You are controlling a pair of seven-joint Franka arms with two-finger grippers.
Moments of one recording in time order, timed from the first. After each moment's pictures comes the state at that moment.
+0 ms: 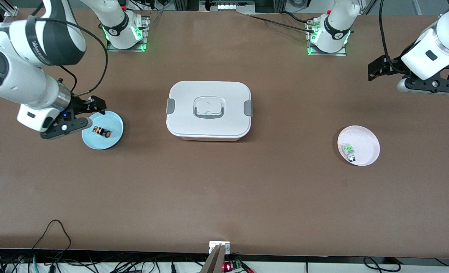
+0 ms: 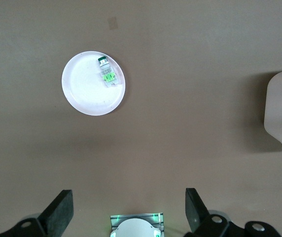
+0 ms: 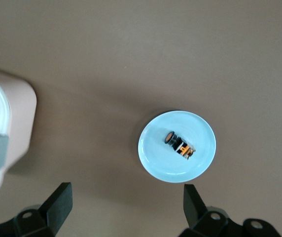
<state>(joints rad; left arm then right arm) -0.01 -0.01 -0.12 -1.57 -0.01 1.40 -0.05 0.15 0.16 0.02 -1.67 -0.02 1.71 -0.03</state>
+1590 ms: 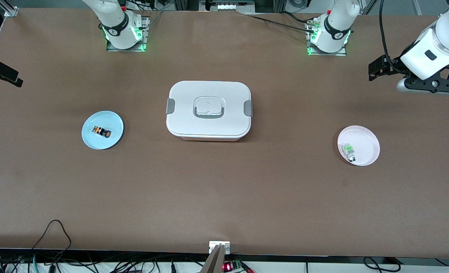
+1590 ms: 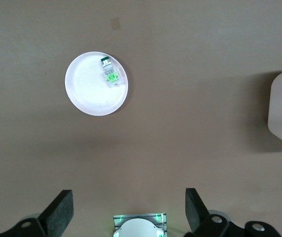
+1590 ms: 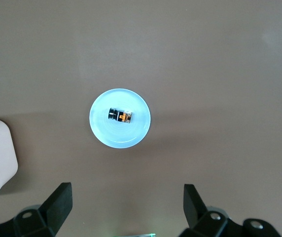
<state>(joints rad) -0.01 -0.01 -0.12 -1.57 0.01 1.40 -0.05 -0.03 -0.04 -0.07 -1.61 -0.04 1.52 0.01</state>
